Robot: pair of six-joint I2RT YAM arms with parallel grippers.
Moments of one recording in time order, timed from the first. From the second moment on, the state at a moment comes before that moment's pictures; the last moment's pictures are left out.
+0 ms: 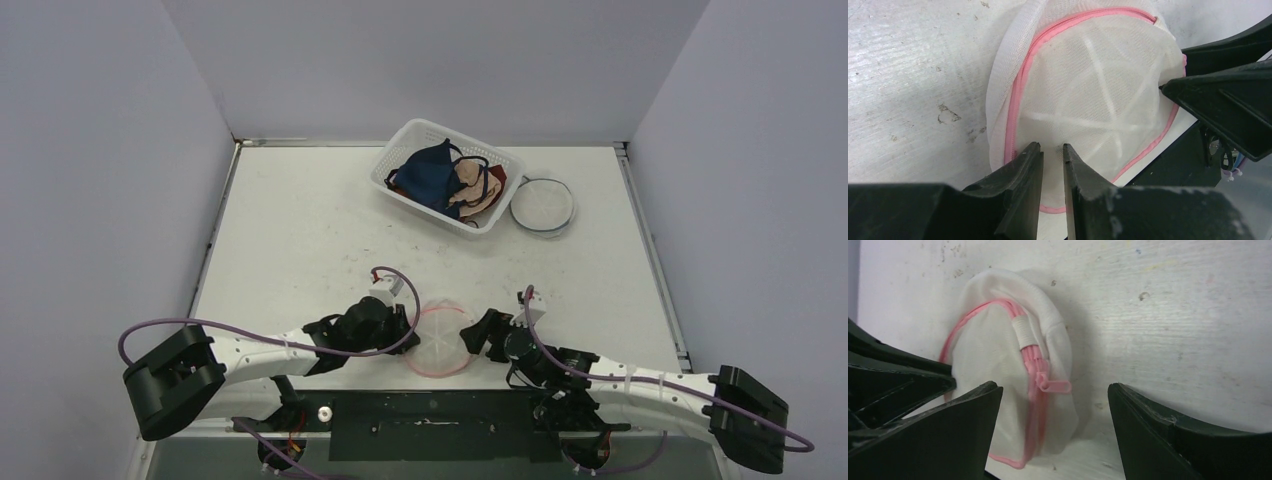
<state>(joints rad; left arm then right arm) -1.00 1.20 0.34 0.21 -0.05 -0.83 1.09 0.77 0.11 0.02 0.46 1.05</state>
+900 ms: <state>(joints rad) -0.91 1.18 0.52 0.12 -0.12 -0.80 1.07 0.80 0.15 0.04 0.57 1.14</state>
